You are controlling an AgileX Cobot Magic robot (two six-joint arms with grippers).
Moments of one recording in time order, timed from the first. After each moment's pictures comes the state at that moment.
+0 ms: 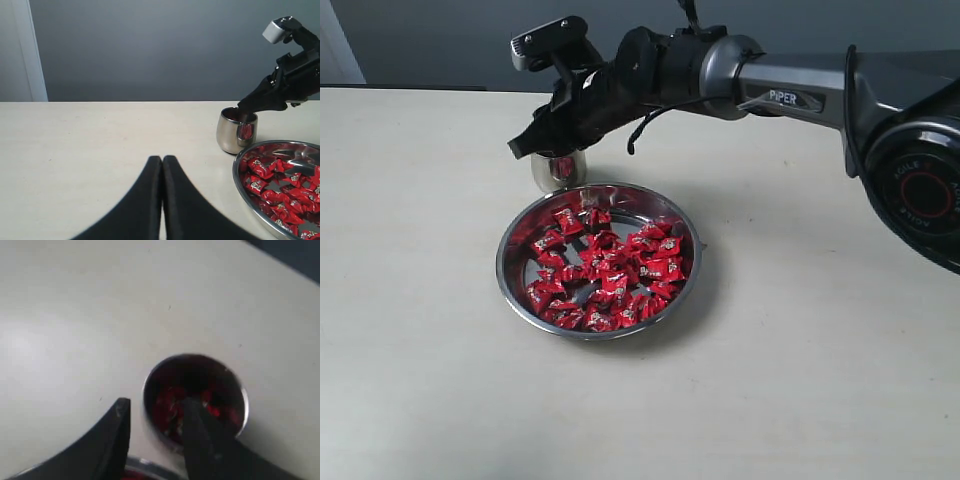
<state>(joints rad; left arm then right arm) 0.04 0.00 0.00 0.00 0.17 -0.06 0.63 2.31 -1.85 0.46 0.42 -0.52</state>
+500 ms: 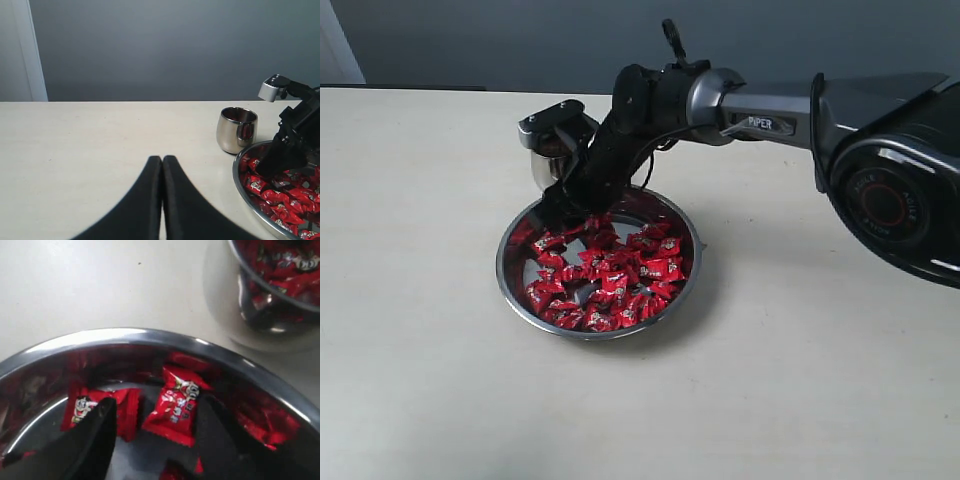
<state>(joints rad) 0.04 0.00 0.00 0.00 0.17 -0.06 0.63 2.39 -1.85 0.45 0.71 -0.52</state>
